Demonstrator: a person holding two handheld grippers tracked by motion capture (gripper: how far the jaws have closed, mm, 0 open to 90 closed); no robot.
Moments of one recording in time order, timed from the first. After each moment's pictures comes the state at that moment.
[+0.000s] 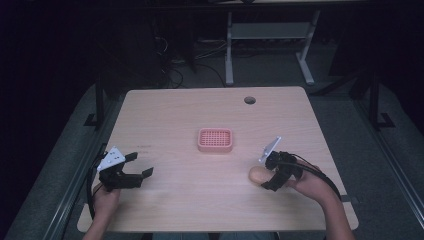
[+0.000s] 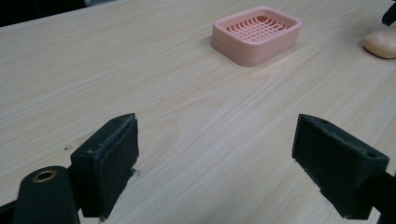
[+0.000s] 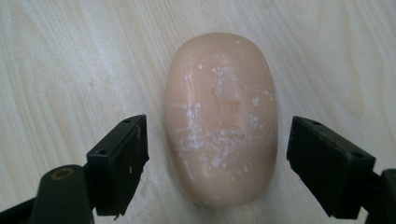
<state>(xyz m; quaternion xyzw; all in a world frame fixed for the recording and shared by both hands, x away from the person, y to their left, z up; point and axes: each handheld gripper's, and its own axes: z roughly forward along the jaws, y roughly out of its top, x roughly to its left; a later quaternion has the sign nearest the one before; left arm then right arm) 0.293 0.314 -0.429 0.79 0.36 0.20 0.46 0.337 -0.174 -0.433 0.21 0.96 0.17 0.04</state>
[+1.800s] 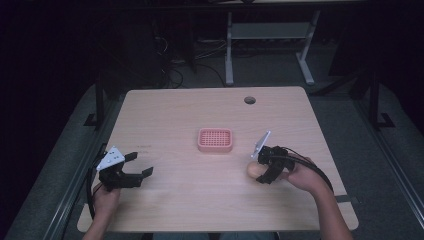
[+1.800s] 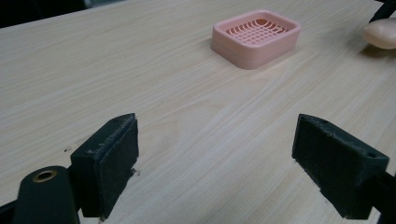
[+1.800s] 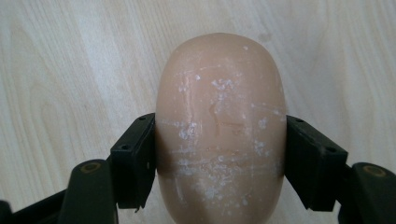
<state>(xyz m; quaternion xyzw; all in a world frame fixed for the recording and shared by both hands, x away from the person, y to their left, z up) 0.293 0.314 -0.429 0.78 0.36 0.20 0.46 0.355 -0.156 -0.427 0.18 0.97 0.16 0.03</state>
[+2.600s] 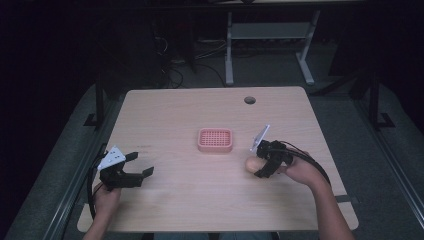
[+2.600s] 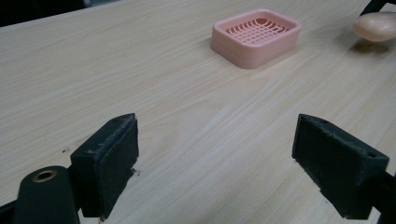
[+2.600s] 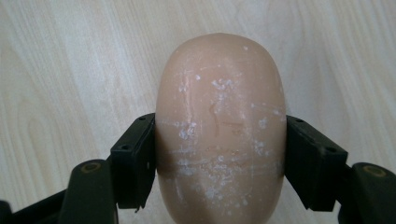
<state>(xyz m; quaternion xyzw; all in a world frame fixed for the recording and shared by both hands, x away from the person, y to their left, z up) 0.294 0.313 -0.429 0.79 0.36 0.20 0.46 0.372 -0.155 -0.424 0.18 0.97 0.17 0.02</state>
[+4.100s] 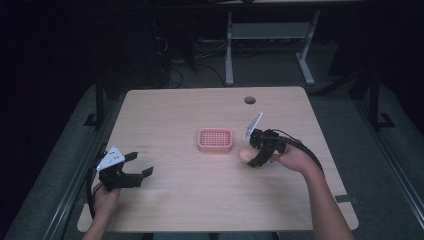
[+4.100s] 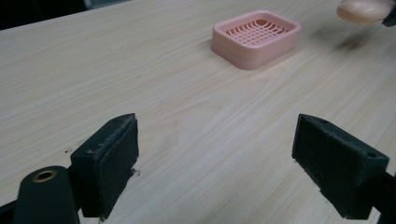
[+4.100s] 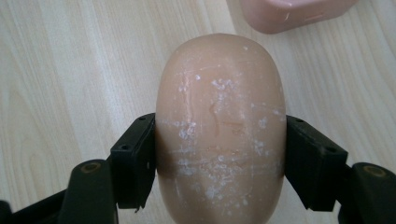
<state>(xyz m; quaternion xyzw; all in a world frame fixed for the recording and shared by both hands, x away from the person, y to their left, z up) 0.293 0.314 -0.427 0.78 0.36 0.20 0.46 0.398 -0.136 -0.404 0.17 0.97 0.18 0.02</state>
